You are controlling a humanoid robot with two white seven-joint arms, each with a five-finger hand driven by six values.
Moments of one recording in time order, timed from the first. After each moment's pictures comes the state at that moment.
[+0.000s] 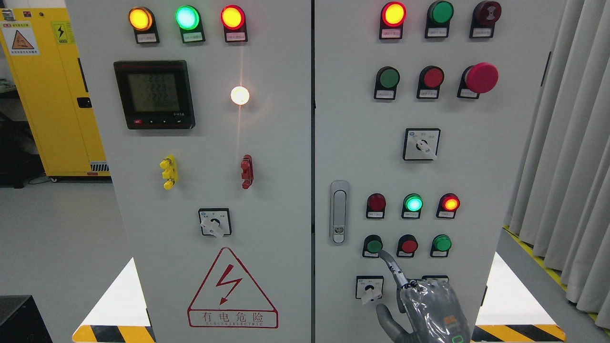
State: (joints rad) left arm 0.06 -0.10 -0.05 -0.10 0.07 -0.13 -0.05; right arm -0.17 0.01 0.05 -1.81 1.24 -0.24 -0.05
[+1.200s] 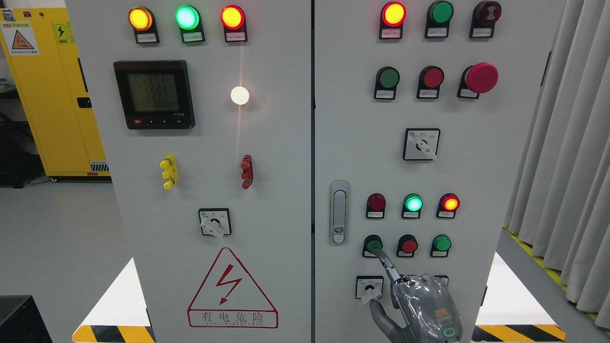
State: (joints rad) left arm 0.06 -0.10 -0.05 -0.10 0.07 -0.13 -0.05; right arm -0.21 0.00 0.08 -1.79 1.24 -0.21 -0.01
